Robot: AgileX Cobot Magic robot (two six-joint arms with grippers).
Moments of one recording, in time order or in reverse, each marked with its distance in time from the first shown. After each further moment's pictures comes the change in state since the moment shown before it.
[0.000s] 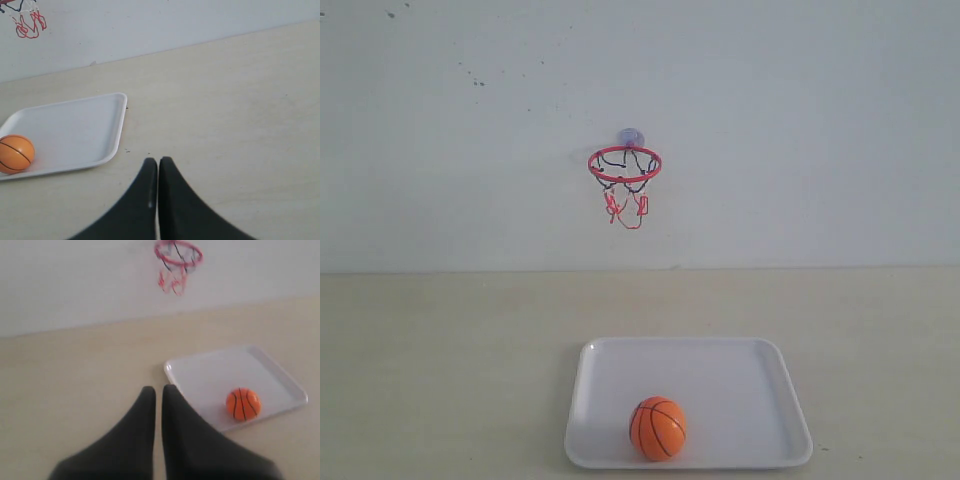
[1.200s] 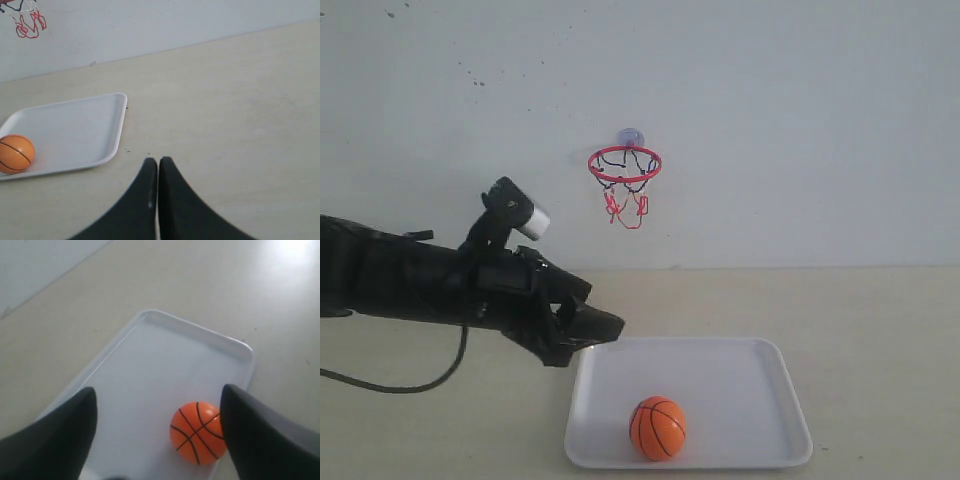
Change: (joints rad) left arm -0.250 1.037 -0.396 -0.871 0.135 1.308; right arm 0.000 0.000 0.000 0.000 0.000 0.000
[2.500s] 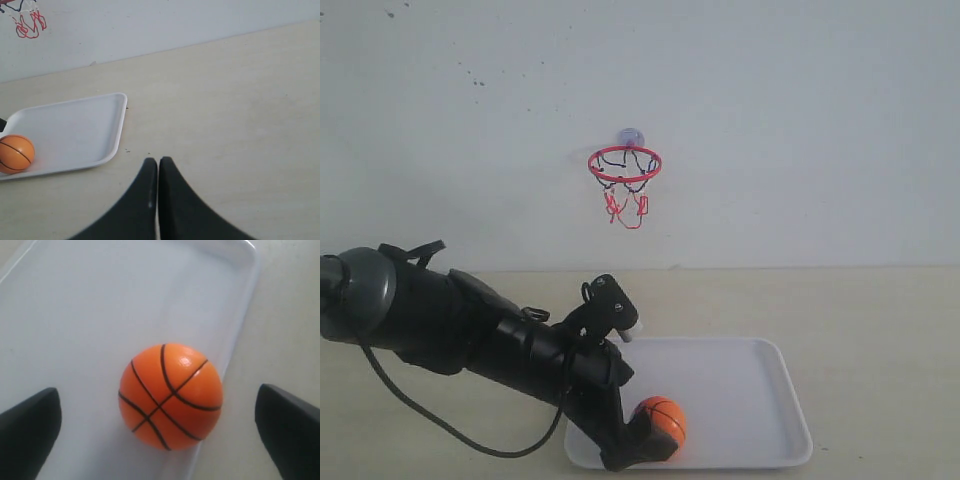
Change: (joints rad) left arm -0.173 0.270 -0.134 0.289 -0.158 -0.213; right arm 0.000 0.000 0.000 0.000 0.000 0.000
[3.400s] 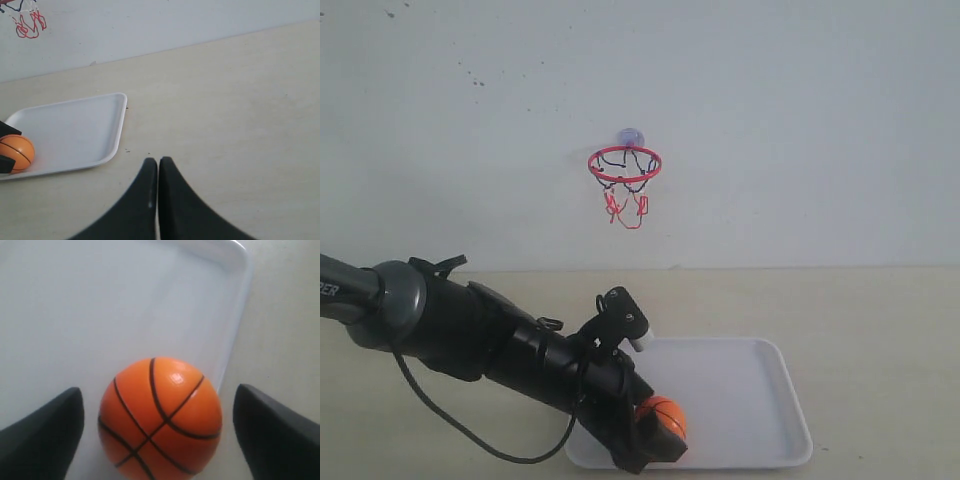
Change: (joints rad) left arm 0.000 0.086 -0.060 -0.050 0.062 0.041; right arm 0.000 0.000 0.000 0.000 0.000 0.000
